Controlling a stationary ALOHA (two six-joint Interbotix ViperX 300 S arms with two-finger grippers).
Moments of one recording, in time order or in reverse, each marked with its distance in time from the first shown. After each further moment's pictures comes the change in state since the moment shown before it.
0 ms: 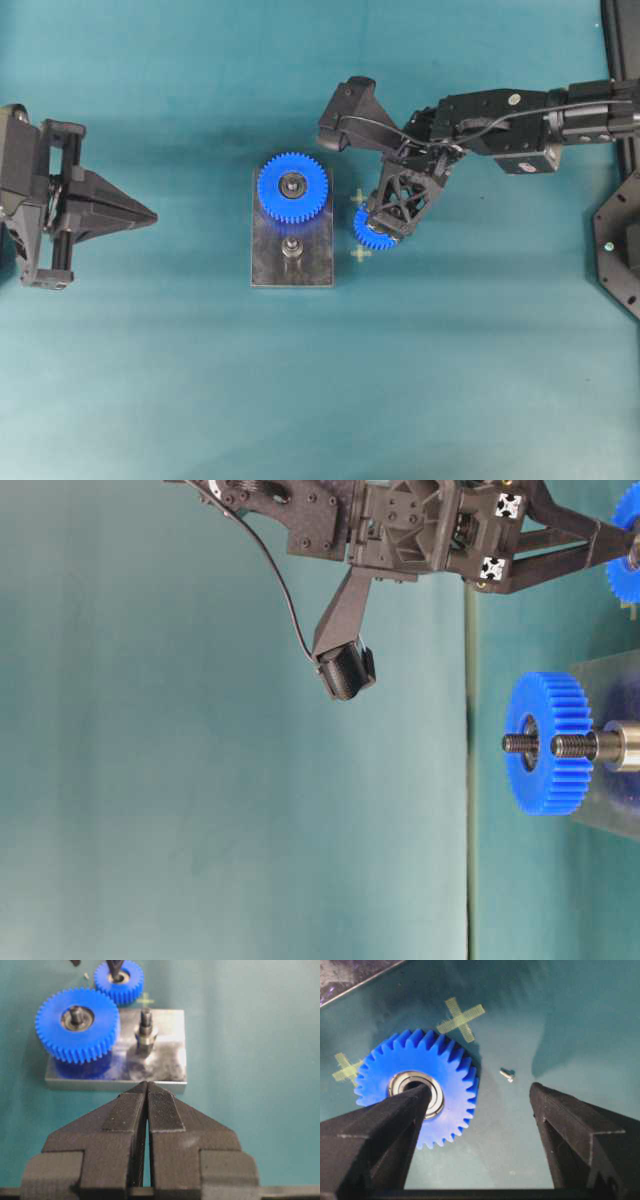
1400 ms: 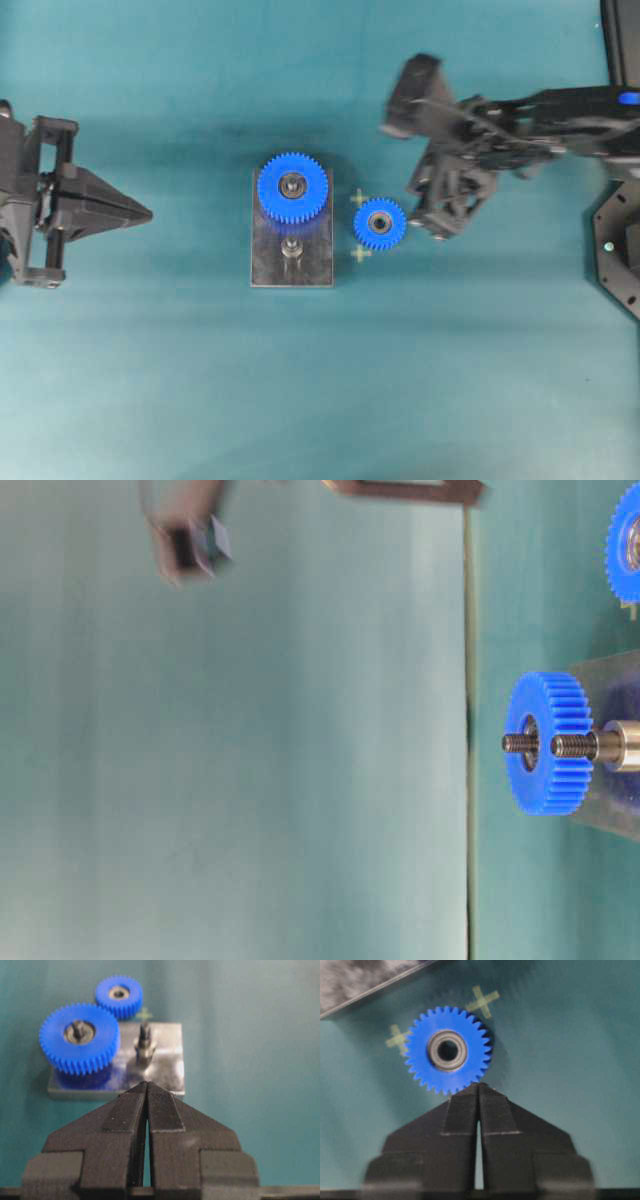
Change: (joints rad) left arm 0.000 -0.026 0.002 0.000 0.003 0.002; right arm 0.017 -0.264 0.147 0.005 -0.078 -0.002
